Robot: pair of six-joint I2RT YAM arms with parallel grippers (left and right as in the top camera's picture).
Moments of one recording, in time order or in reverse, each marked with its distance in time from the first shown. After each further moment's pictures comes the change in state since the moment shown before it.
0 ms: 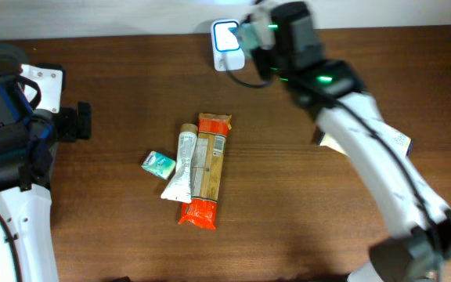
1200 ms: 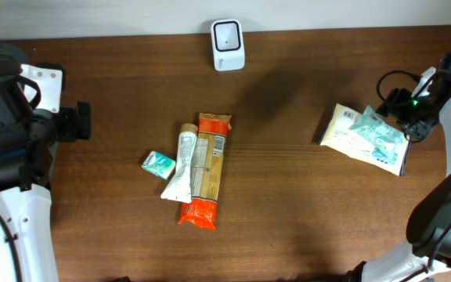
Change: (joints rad) left arm 0.000 0.000 0.000 0.000 0.000 0.000; right arm -0.796 0.118 -0.263 -0.290 -0.381 0.296
